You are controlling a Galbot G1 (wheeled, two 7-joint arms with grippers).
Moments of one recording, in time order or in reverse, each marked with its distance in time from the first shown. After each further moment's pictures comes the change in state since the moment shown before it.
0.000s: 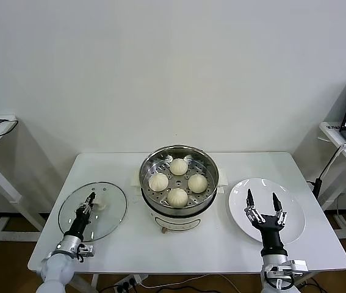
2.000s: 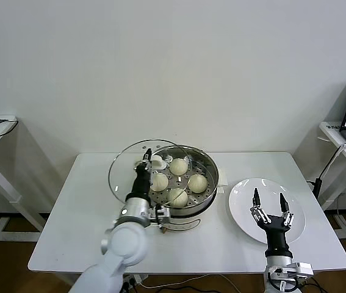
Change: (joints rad) left arm -0.139 0.081 0.777 -0.722 -0.149 0.895 0.625; right arm -0.021 0.043 0.041 0.029 -0.020 0.001 0.006
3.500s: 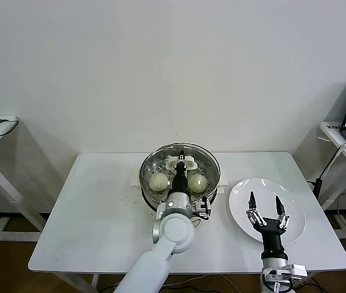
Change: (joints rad) left arm -0.089 -0.280 0.084 0.298 0.189 0.008 -0.011; right arm 0.002 0.017 -0.014 -0.028 -0.033 0.013 -0.001
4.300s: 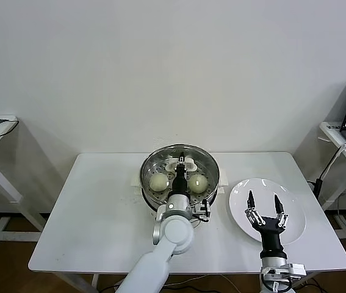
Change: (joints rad) left arm 0.012 -0.003 -0.007 0.022 0.020 -0.018 -0.025; right arm 0.006 -0.002 -0.007 0.001 -0.009 0.000 -0.003
